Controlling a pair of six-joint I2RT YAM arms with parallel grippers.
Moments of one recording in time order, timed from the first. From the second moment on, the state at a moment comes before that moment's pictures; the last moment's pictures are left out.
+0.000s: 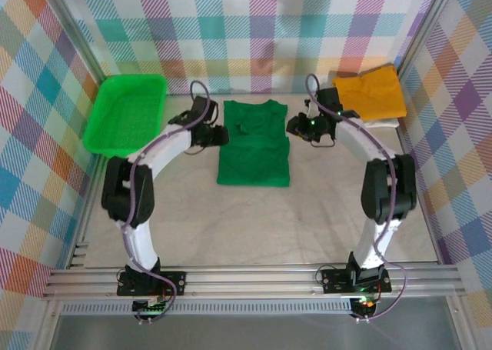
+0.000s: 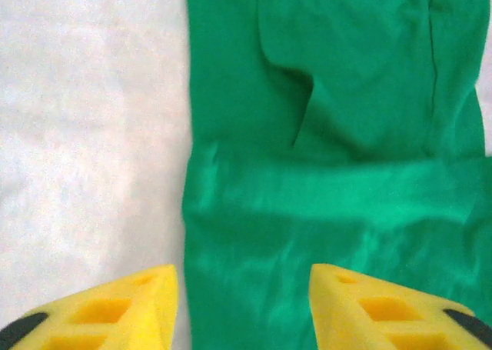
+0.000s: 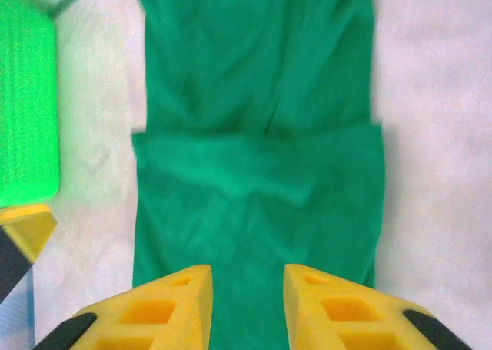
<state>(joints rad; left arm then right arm) -0.39 1.84 1.45 -0.56 0.05 -0.41 0.24 1.82 1.44 -0.53 -0.48 0.50</state>
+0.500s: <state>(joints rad) -0.47 1.80 1.07 -0.22 0.10 -0.52 0.37 1.90 1.16 -0.34 -0.54 0.53</state>
